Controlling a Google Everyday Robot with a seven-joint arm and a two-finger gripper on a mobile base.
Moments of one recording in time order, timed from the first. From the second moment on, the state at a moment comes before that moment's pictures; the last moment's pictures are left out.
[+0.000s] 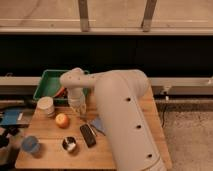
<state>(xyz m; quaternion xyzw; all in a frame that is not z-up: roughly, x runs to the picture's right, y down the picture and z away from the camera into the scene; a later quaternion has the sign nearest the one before) -0.148 0.147 0.883 -0.40 0.20 0.40 0.80</state>
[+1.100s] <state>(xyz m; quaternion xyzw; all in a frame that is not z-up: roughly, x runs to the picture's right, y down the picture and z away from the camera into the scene) -0.094 0.089 0.878 -0.37 0.16 0.45 0.80</state>
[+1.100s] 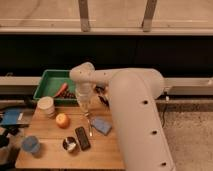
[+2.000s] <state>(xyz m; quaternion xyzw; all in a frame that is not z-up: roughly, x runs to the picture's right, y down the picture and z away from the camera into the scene) -0.052 0.034 0.863 -0.32 0.13 0.50 0.79</state>
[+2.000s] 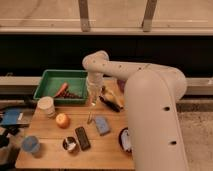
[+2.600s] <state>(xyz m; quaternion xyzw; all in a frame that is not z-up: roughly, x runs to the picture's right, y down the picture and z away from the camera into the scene) -0.037 0.035 0.858 -0.32 0.13 0.51 0.79</state>
